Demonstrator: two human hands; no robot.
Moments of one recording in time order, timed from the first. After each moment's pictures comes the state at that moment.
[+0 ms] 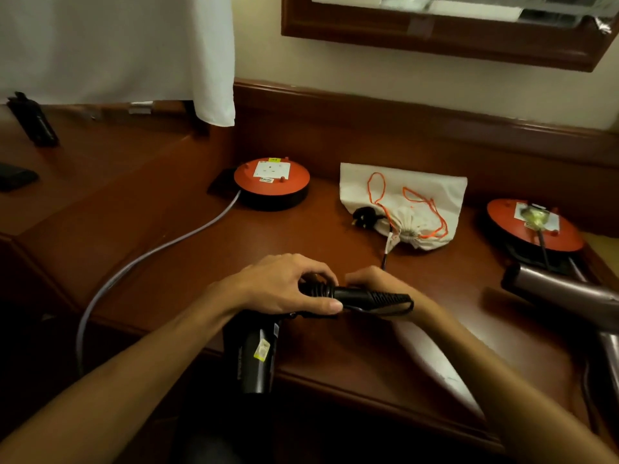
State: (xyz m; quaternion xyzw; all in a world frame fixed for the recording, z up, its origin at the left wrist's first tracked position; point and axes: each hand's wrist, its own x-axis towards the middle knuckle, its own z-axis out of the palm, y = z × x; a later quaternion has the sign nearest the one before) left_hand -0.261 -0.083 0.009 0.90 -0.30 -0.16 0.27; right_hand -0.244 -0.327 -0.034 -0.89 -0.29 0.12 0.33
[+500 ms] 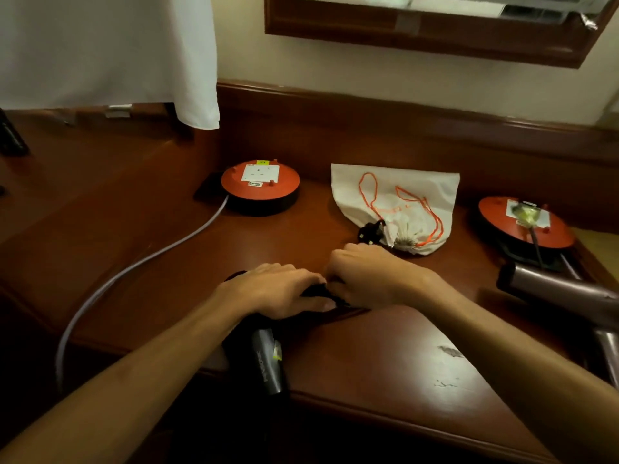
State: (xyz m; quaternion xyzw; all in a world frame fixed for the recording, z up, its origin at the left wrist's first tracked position) left_hand -0.238 -0.102 0.004 0.94 -0.30 -0.18 0.07; right_hand -0.248 -0.280 0.046 -0.94 -0.32 0.09 -0.02
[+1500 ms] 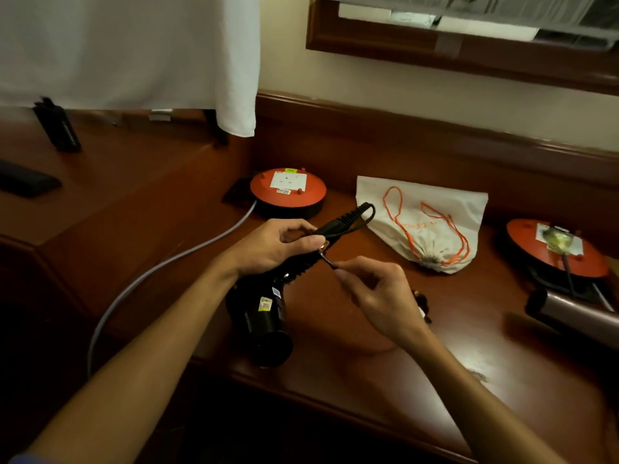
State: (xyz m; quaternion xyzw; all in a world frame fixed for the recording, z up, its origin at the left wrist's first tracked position) left_hand -0.208 -0.039 0.017 0.77 -0.17 -0.13 0.61; right_hand -0.263 -0.266 -0.007 -0.83 -0.22 -0.09 0.50
